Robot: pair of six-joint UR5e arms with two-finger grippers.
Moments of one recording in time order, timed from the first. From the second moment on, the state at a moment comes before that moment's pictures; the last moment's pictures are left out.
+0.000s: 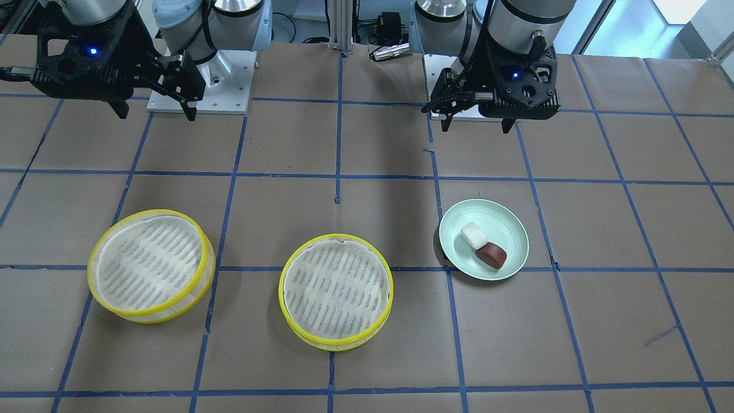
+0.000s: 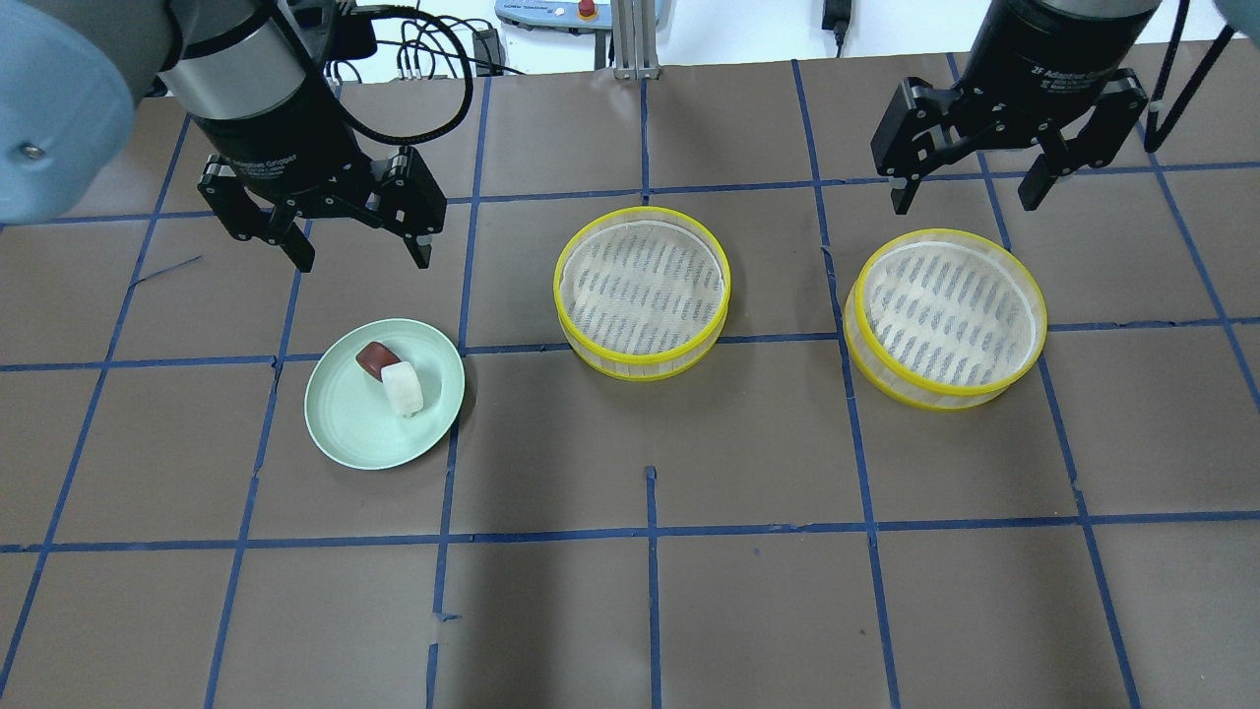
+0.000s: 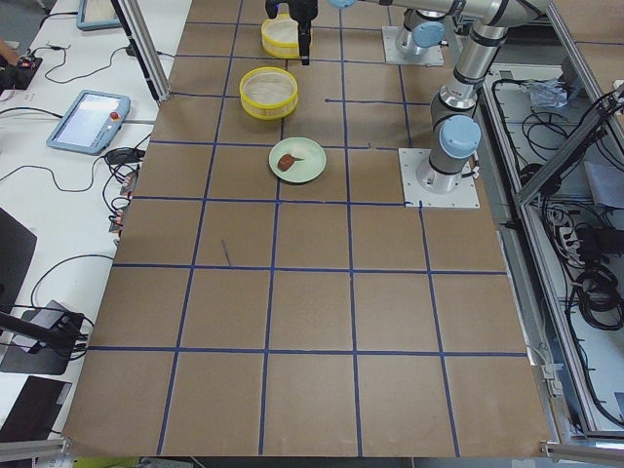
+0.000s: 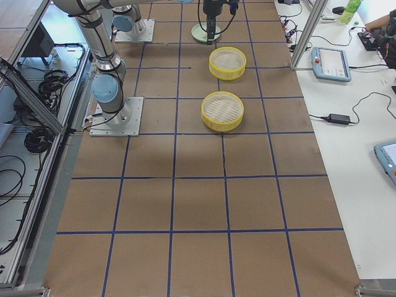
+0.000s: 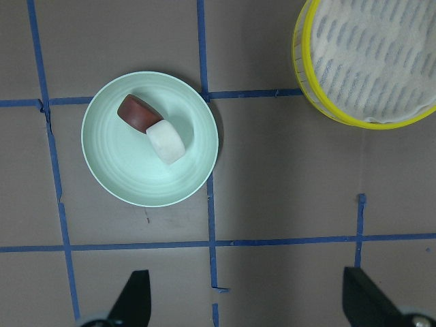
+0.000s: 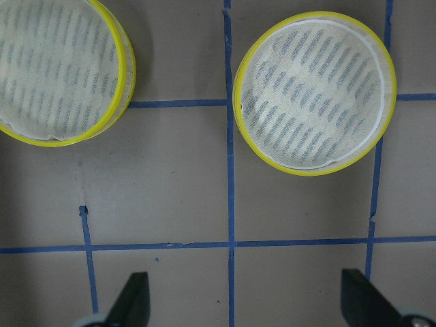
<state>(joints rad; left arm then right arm) -1.64 -1.58 -1.50 -1.71 1.58 -0.06 1.56 -1.56 1.43 -1.38 -1.57 0.01</state>
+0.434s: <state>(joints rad) -1.62 -1.57 -1.48 -1.74 1.57 -0.06 1.43 -1.52 1.43 -1.39 -1.57 -0.16</state>
